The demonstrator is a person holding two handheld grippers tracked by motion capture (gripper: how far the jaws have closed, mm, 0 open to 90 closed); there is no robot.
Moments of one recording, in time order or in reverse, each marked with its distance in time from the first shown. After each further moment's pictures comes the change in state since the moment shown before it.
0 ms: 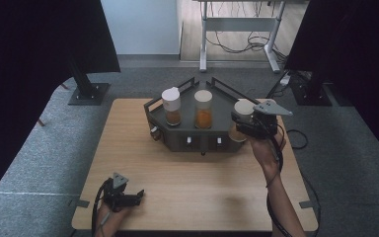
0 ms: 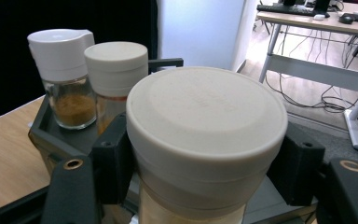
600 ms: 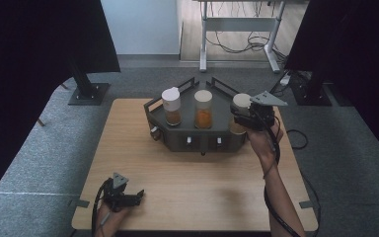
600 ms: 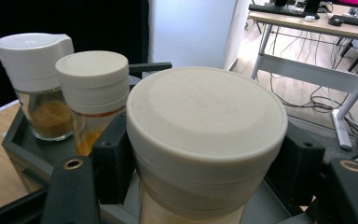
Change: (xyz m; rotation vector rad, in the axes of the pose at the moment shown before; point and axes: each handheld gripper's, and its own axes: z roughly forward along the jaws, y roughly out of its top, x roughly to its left) left arm 0.000 0.000 0.001 -0.007 0.001 -0.001; right arm -0.006 0.013 0.020 0.014 -0.035 -0.014
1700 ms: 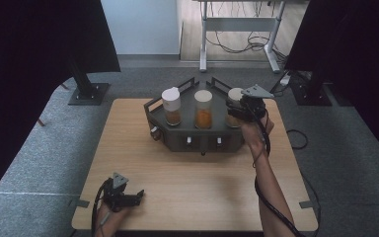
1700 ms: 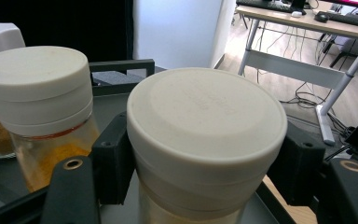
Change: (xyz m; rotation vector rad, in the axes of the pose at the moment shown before) left arm 0.001 0.000 -0.001 0.007 -0.004 0.007; right arm -0.003 0.000 0.045 0.025 -0.063 -0.011
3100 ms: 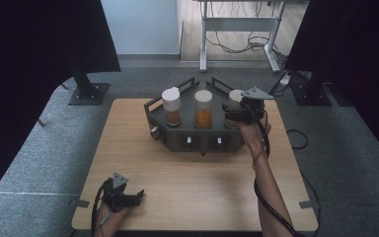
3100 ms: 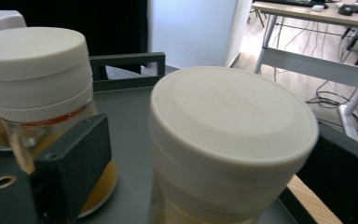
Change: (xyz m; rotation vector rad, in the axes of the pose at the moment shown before) left arm 0.000 0.000 0.000 -0.001 -0.003 0.000; right arm -0.006 -0.014 0.013 -0.006 0.075 0.022
